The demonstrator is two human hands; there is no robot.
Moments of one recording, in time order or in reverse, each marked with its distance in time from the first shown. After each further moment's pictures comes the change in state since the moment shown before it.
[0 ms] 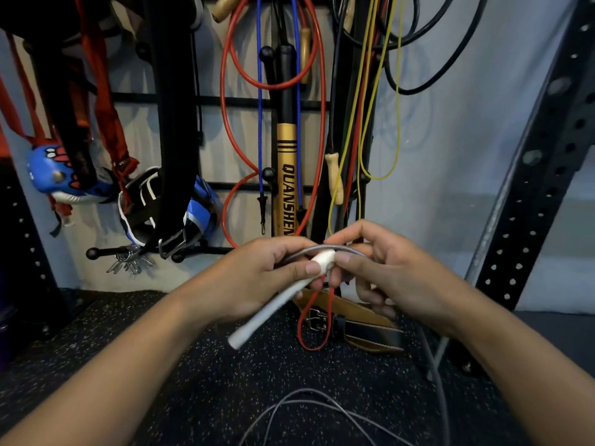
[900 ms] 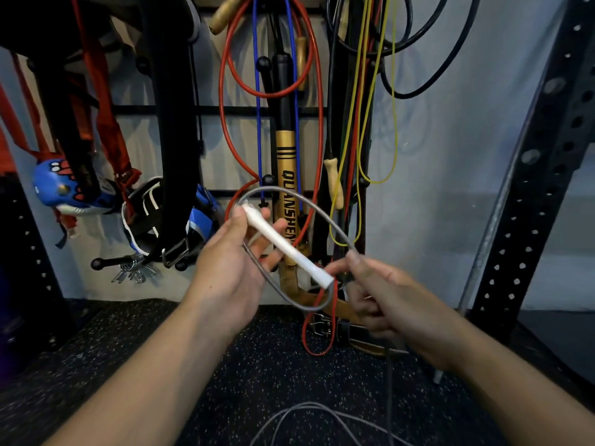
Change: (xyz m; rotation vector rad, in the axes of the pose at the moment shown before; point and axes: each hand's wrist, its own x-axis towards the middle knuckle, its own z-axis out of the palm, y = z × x) left_hand 0.017 0.001 0.008 -1.238 0.742 -0.132; right_hand -0.008 0.027 0.013 0.174 0.060 0.188
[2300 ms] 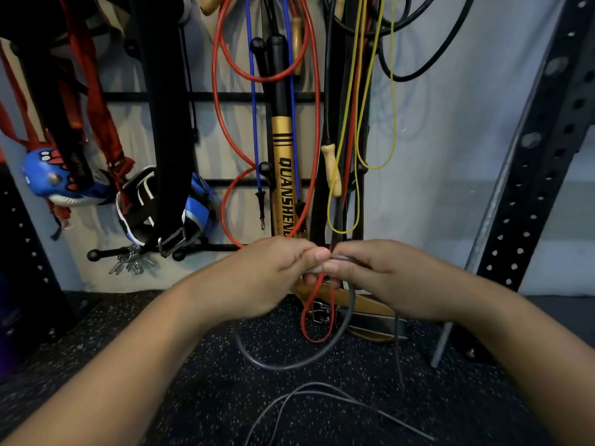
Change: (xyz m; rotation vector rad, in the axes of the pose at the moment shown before) left_hand -0.023 0.011 0.008 1.612 -0.751 0.299; right_hand 0.002 -0.034 -0.004 -0.864 -0.135 -0.301
